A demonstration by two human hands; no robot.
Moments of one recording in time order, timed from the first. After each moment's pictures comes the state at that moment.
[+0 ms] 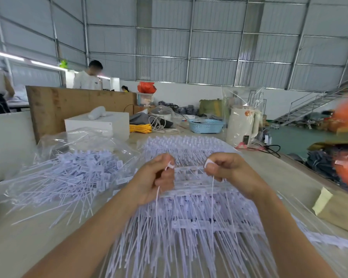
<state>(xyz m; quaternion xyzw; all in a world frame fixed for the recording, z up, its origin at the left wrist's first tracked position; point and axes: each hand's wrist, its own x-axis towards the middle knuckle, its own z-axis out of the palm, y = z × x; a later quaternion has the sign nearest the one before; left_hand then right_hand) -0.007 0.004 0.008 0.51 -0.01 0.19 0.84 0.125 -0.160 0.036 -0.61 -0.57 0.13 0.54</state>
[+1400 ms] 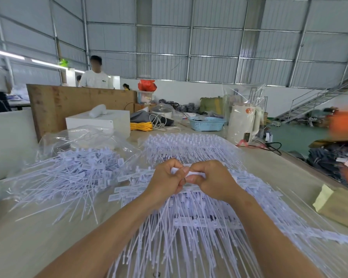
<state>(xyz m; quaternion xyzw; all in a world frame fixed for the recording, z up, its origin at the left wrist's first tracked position) 0.009 -0.019 -0.008 0.70 0.13 0.31 0.62 0.117 -0.124 0.008 -0.72 -0.60 -0.08 0.34</state>
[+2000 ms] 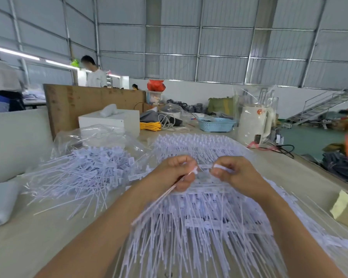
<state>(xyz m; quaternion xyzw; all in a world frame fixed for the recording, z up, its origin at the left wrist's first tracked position) -0.016 -0.002 0.017 0.68 0.03 0.13 0.72 0.132 -0.142 0.020 -0.69 -0.57 0.00 0.44</state>
